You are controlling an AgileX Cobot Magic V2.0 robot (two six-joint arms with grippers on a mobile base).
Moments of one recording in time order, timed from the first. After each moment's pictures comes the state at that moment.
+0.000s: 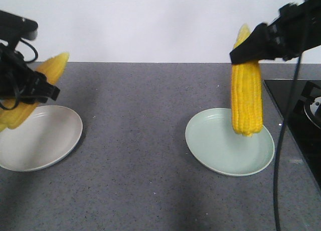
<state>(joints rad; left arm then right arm) -0.22 1.47 -1.34 0.12 0.99 0.02 0.02 1.62 -1.66 0.60 1.25 -0.60</state>
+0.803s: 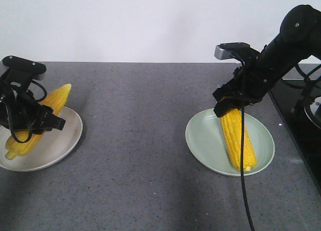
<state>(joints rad) -0.16 1.52 -1.12 0.11 0.76 -0.01 0.12 1.88 -1.66 0.33 1.23 -0.50</state>
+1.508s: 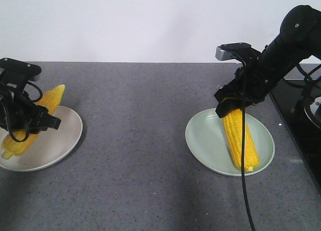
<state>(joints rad) -0.13 1.54 -1.11 0.13 0.73 -0.02 0.12 1.88 -1.66 0.31 1.22 -0.49</state>
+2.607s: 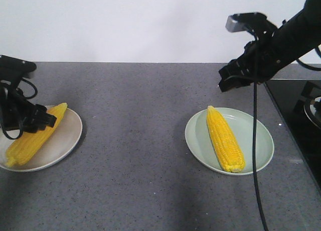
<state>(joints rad) -0.13 1.49 -1.15 0.13 0.80 -0.02 0.12 1.72 -1.66 0.35 1.13 -0.48</state>
